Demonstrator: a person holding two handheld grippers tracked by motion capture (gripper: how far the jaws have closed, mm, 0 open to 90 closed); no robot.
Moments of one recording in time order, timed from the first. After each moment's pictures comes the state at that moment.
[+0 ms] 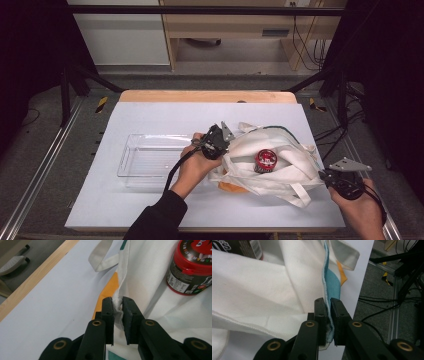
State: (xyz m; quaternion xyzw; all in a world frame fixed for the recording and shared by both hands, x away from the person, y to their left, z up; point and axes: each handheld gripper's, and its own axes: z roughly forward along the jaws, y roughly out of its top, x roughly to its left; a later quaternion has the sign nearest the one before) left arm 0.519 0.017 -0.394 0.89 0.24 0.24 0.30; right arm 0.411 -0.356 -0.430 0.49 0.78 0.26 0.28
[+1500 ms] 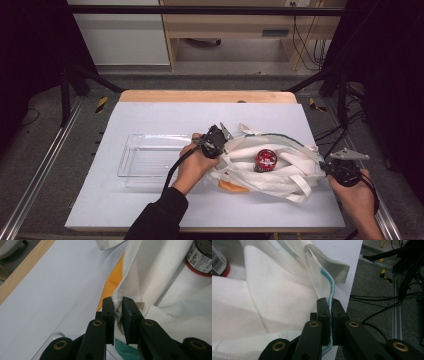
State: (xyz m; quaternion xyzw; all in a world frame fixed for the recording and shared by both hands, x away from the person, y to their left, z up) left arm 0.530 0.018 -0.406 0.91 0.26 0.23 0.25; right arm 0.450 -0.373 -0.445 0.52 0.76 0.28 0.28
